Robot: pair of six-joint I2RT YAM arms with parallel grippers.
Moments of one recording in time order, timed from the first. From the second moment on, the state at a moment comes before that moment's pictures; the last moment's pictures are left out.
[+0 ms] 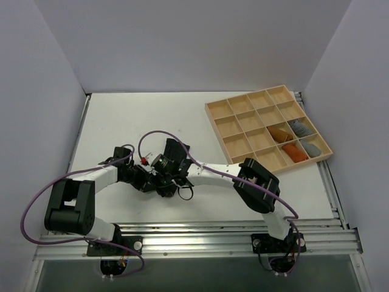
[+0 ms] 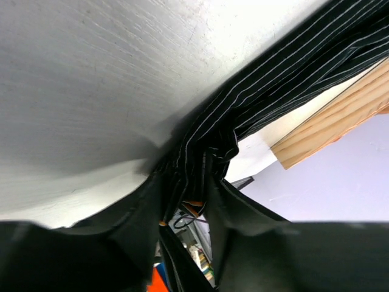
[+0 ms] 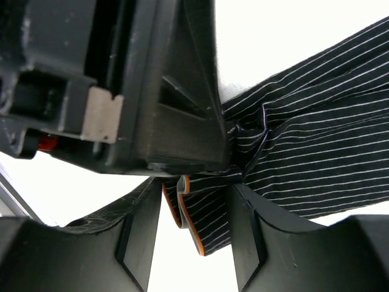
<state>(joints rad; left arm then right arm) -0.14 1.47 0.63 -0.39 0.53 -1.13 1.10 2.05 1.42 -0.31 -0.03 0.22</state>
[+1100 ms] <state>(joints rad) -0.14 1.66 0.77 -0.50 0.61 -1.06 1.18 2.01 1.31 -0.28 0.26 0.11</state>
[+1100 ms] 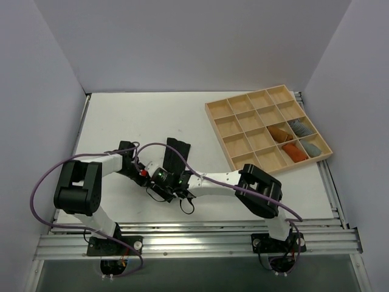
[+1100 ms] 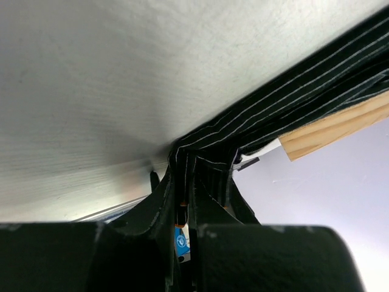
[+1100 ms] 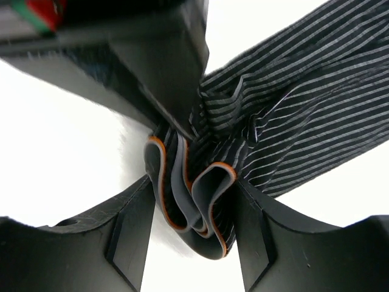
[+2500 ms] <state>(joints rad) -0.06 1.51 0.88 -0.61 0.52 -0.82 0.86 2.12 1.38 -0.21 -0.61 0.34</state>
